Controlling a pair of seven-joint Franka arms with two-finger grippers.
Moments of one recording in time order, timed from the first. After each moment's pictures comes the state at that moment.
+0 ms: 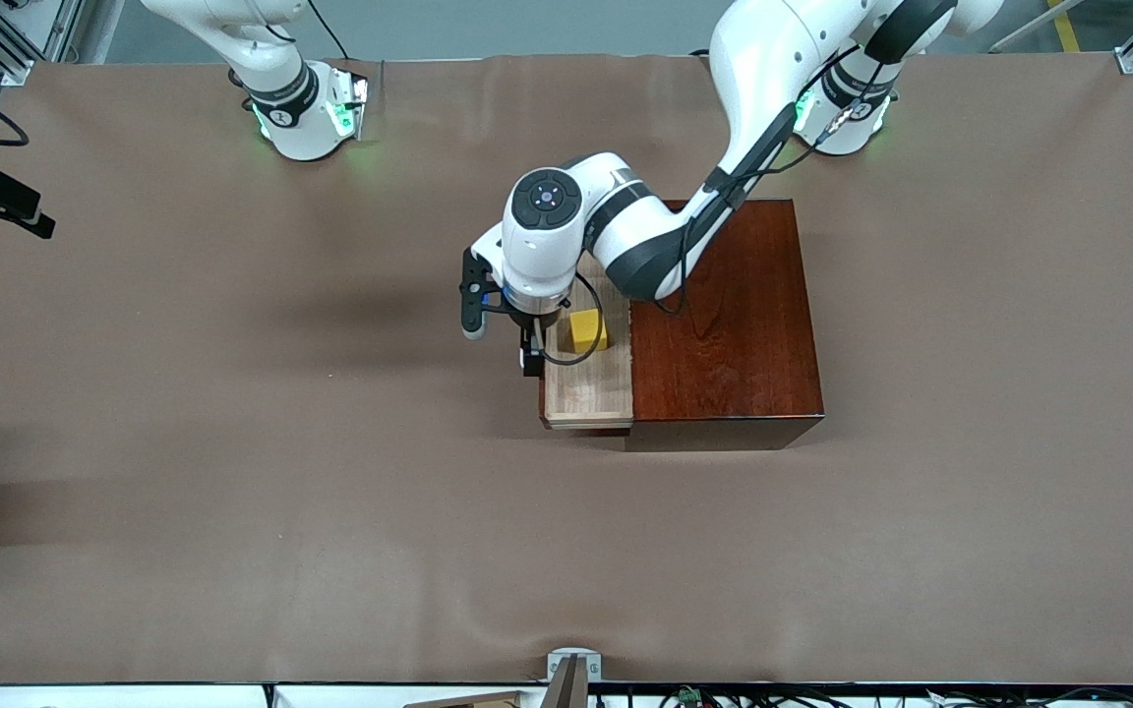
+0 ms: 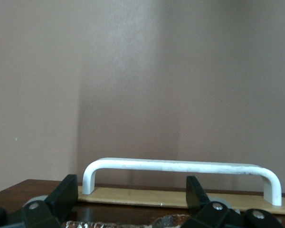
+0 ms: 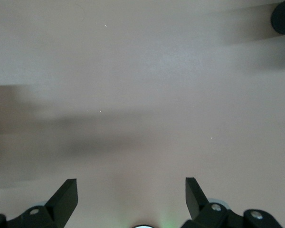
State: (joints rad) left arm -0.64 0.76 -0.28 -1.28 0.18 2.13 0.61; right arm -0.09 -0.07 -0.02 -1.57 0.03 1.47 -0.02
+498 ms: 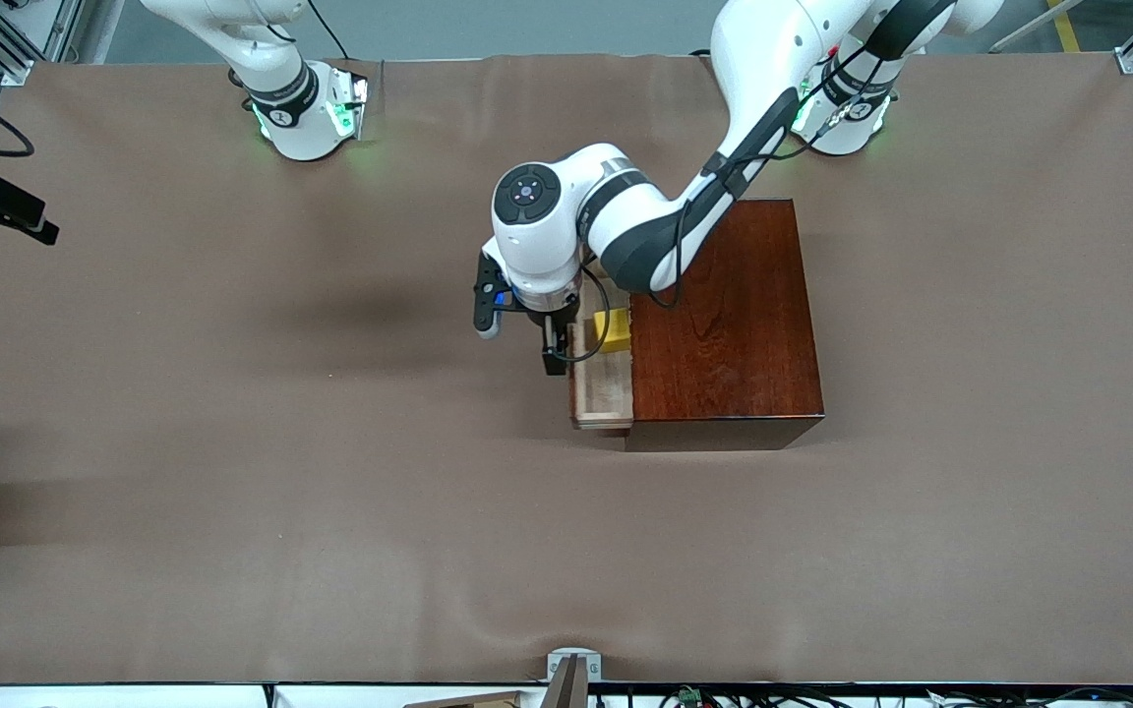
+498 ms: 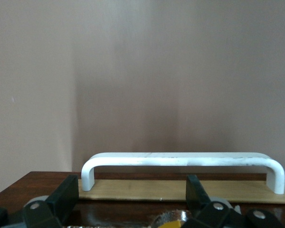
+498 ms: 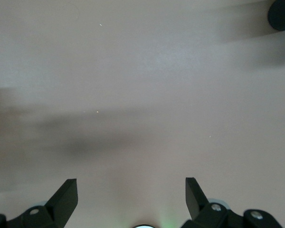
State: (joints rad) left arm -0.65 0.75 -0.28 -1.26 0.34 1.92 0.61; right arm -0.08 -0.04 -0.02 -1.57 0.00 1.47 -0.01
